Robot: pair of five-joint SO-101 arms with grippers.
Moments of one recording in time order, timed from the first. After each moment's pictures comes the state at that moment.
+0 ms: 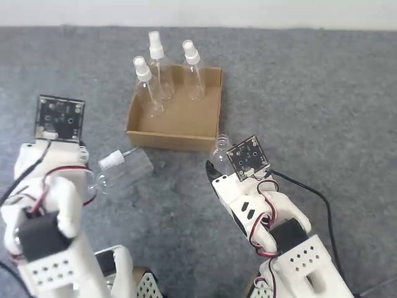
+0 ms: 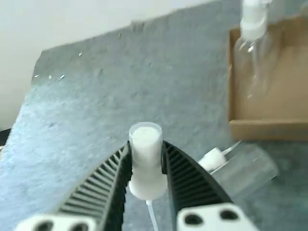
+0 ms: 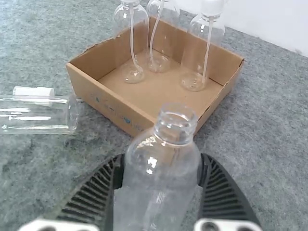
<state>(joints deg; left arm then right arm) -23.7 -63.8 36.5 76.4 -17.8 -33.0 -72.0 76.1 35.1 3.0</state>
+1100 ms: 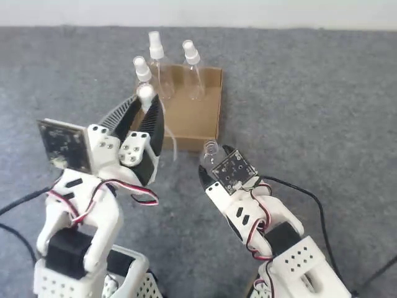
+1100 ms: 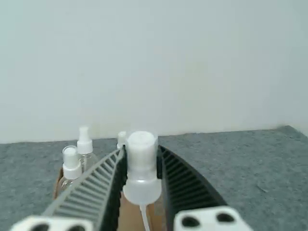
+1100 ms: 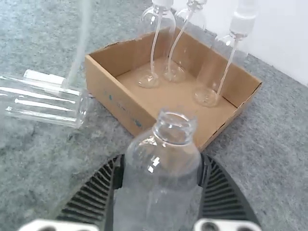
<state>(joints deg) 12.5 -71.9 41.6 51.7 14.1 -36.0 -72.2 83.0 25.2 10.9</state>
